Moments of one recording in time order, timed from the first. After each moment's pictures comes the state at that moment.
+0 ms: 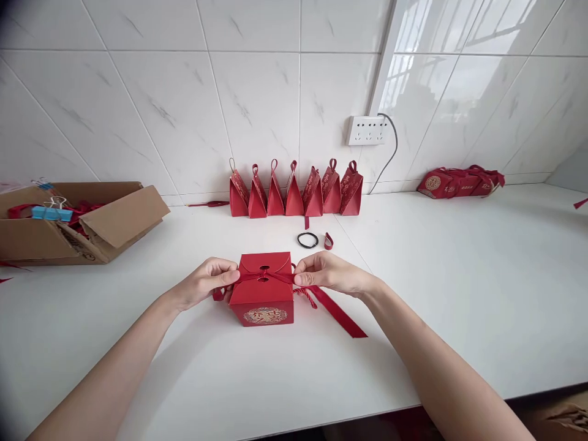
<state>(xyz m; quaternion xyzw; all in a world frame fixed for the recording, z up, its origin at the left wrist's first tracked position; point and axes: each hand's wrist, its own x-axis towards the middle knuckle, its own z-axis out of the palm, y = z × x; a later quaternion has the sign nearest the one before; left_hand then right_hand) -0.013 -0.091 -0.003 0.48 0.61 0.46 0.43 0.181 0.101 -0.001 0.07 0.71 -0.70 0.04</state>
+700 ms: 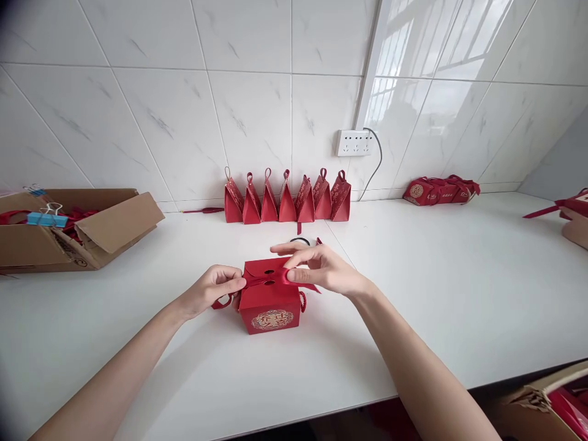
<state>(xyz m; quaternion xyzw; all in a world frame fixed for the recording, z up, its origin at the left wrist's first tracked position) 0.011 -0.084 -0.001 0.49 0.58 0.47 0.44 0.196 0.090 0.022 -0.01 0.77 -0.62 -0.14</state>
